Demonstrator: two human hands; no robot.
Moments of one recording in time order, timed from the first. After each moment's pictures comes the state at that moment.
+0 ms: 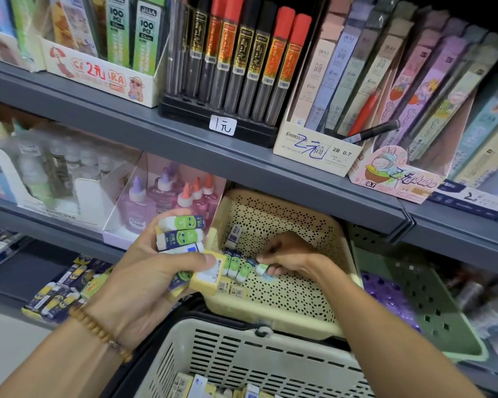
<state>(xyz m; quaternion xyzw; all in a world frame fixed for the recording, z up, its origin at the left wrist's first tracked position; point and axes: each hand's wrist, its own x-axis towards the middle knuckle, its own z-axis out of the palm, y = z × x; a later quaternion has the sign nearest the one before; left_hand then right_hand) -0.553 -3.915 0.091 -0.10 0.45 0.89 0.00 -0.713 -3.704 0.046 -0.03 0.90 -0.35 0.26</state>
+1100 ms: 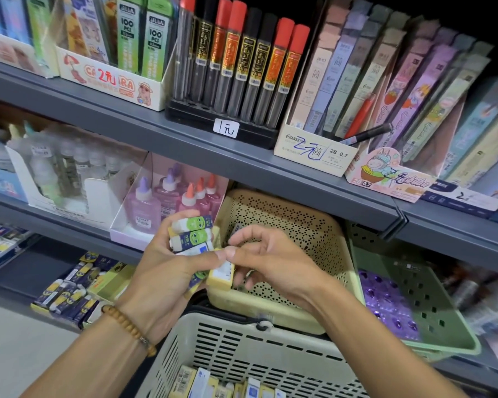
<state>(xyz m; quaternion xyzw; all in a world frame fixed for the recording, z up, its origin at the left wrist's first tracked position) -0.550 -3.898 0.089 -0.10 0.45 0.89 -0.05 -0.618 -3.746 0.102 -0.14 0.73 -0.60 0.29</state>
